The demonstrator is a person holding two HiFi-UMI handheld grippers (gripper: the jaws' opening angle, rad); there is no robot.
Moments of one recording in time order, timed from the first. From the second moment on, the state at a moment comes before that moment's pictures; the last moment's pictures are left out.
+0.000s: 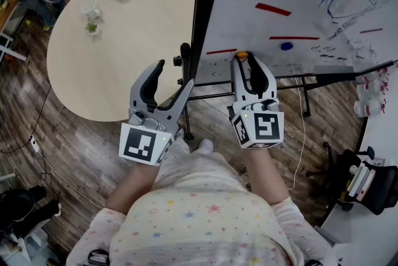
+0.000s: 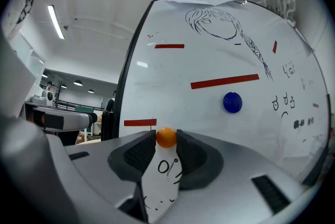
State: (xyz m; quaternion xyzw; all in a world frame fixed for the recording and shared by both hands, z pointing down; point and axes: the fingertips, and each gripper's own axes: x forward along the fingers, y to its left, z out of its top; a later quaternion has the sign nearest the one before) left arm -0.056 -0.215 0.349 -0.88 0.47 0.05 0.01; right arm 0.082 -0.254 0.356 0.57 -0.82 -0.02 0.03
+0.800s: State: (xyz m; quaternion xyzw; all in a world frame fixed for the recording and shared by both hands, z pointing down) left arm -0.056 -0.214 0.345 -0.88 0.48 0.05 0.01; right arm 0.083 -0.252 0.351 0.56 -0.82 -0.03 0.03
